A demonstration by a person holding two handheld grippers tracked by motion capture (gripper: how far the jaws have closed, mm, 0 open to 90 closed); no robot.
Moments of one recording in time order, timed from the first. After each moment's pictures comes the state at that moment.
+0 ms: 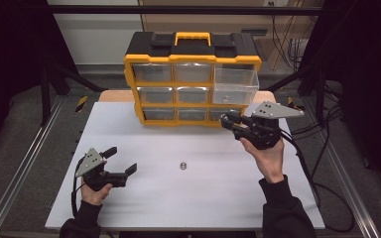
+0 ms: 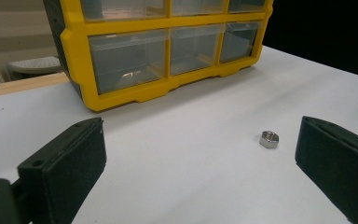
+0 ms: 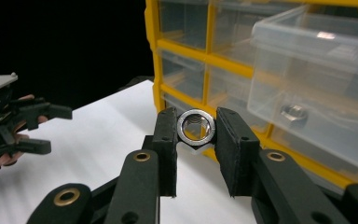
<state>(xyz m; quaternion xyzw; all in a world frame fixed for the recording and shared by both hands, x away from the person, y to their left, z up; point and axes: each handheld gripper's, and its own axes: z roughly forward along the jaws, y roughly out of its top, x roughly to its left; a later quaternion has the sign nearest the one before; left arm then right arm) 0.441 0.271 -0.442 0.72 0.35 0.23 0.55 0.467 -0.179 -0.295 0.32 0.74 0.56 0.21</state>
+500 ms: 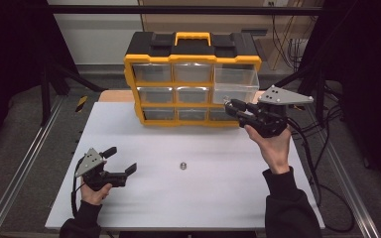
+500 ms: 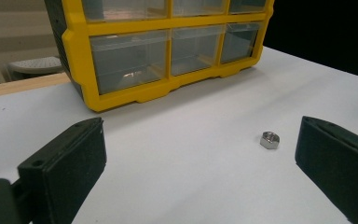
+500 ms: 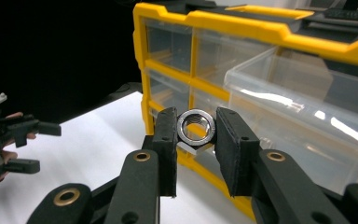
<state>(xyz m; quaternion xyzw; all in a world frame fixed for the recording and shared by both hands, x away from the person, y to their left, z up) 0.441 0.272 -0.442 0.72 0.35 0.23 0.55 0.473 -0.184 -0.261 0.32 0.73 0.55 0.23</state>
